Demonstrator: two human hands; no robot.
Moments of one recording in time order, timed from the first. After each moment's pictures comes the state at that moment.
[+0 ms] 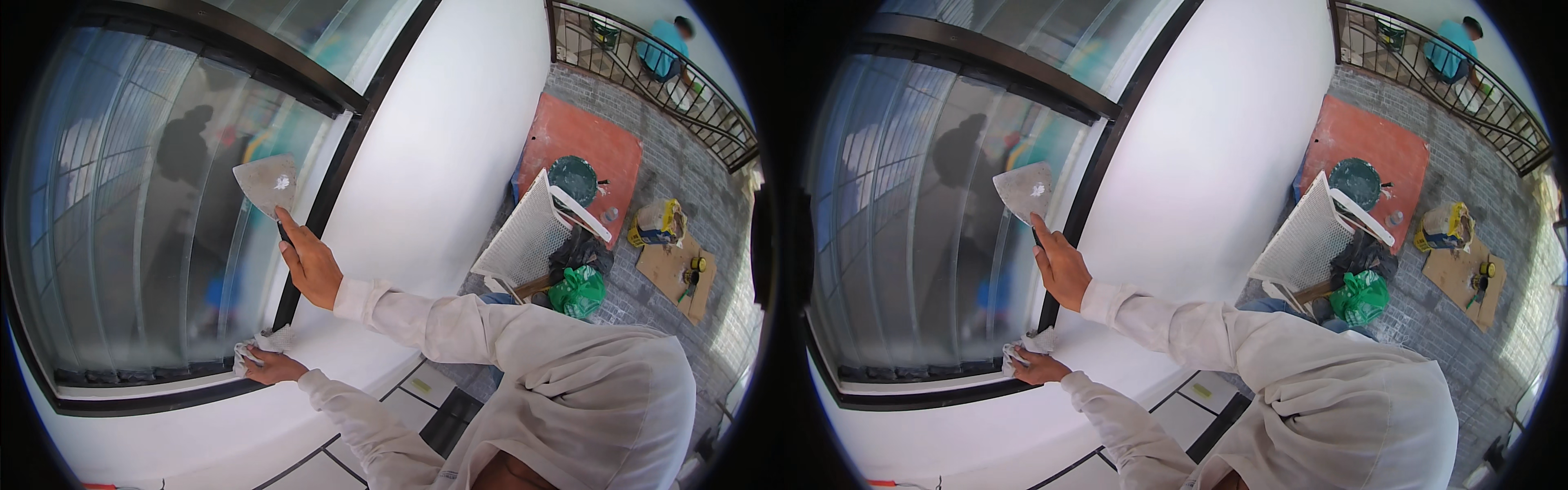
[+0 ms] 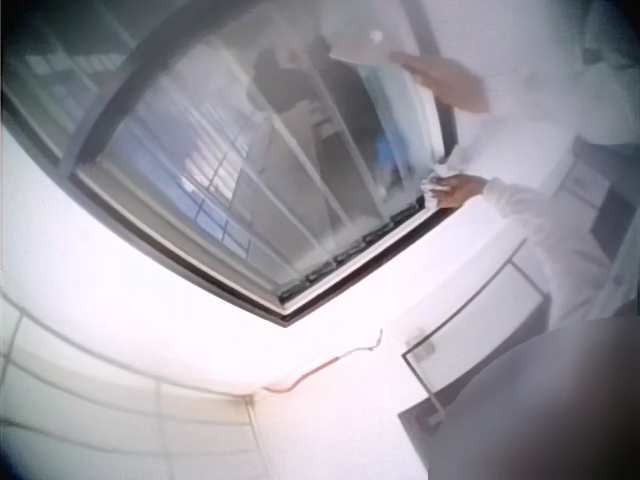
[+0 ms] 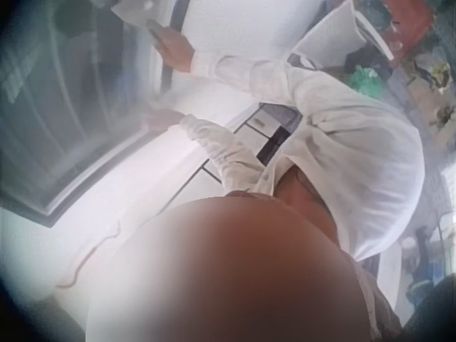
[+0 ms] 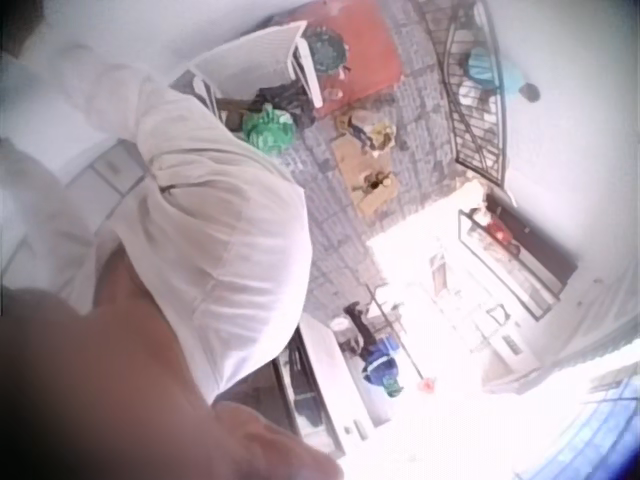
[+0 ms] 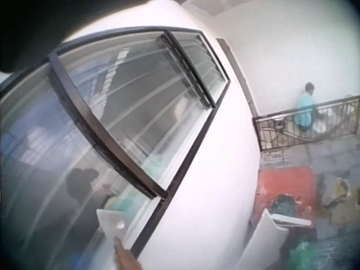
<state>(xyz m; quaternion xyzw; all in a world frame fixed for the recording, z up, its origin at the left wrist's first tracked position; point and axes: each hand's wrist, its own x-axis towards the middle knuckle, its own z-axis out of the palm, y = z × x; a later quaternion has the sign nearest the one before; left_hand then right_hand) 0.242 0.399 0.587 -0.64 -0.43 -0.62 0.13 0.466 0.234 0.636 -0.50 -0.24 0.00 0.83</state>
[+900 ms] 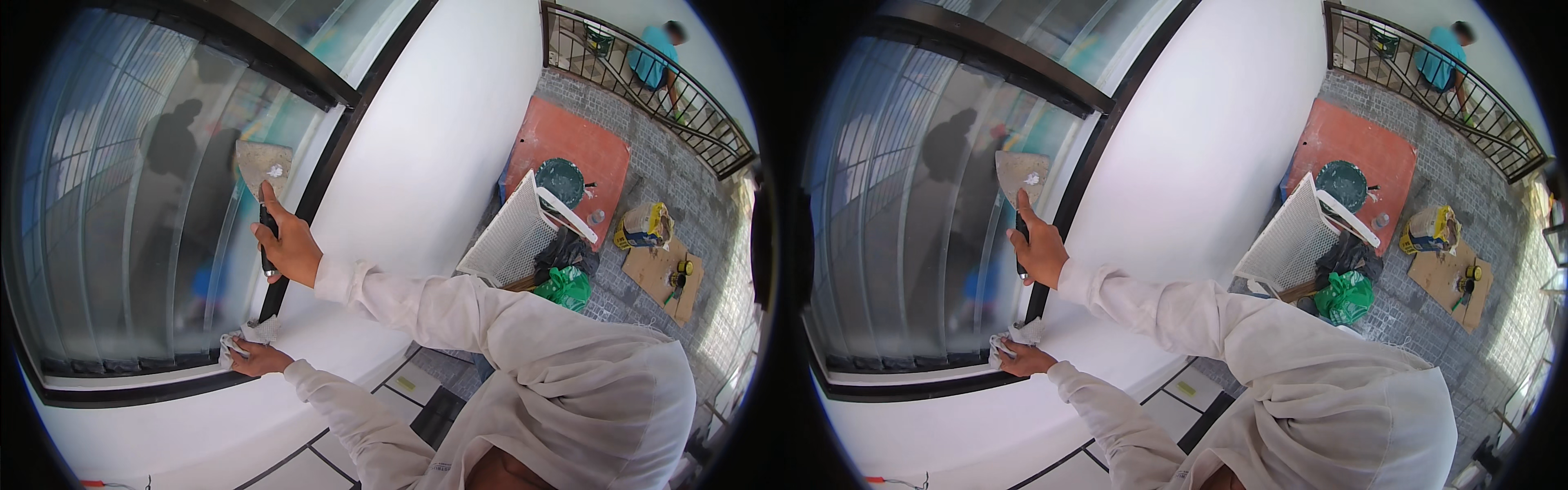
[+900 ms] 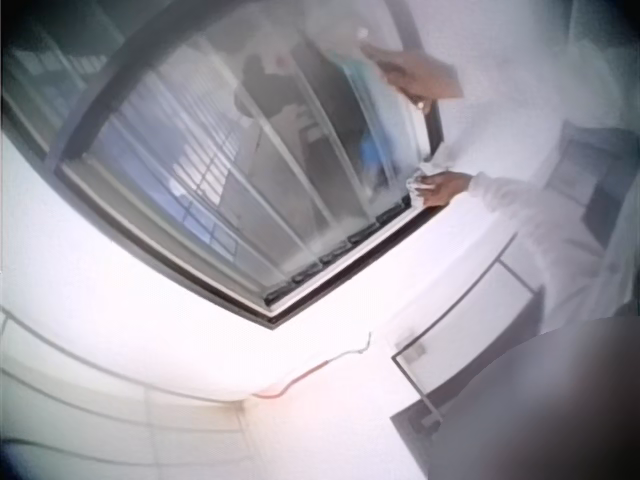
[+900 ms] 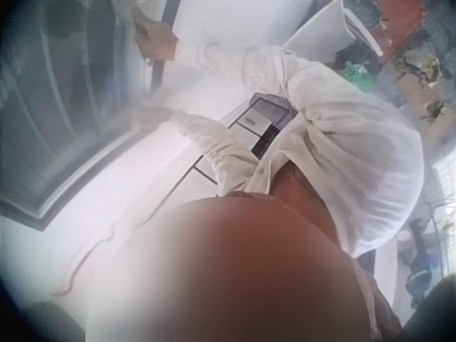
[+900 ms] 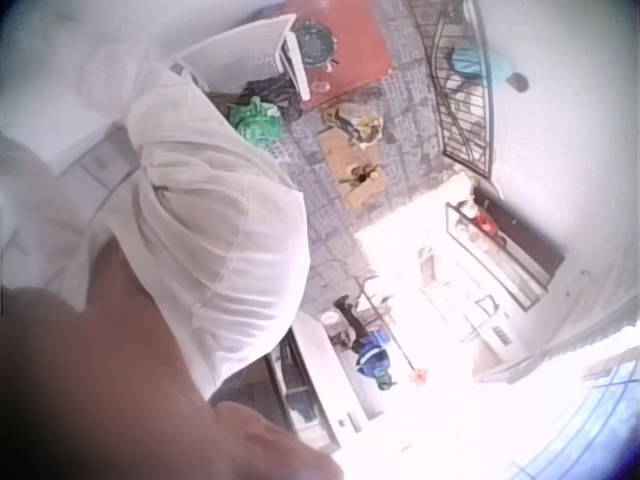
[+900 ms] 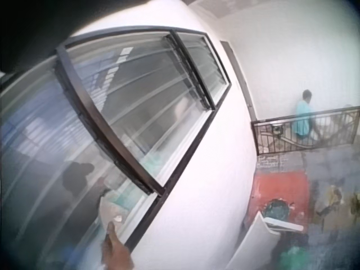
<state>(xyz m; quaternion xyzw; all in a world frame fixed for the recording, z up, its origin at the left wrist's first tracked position) 0.247 0.394 0.589 -0.62 -0.50 -0.59 0.12 0.500 0.210 0.684 -0.39 -0.22 0.31 0.84</state>
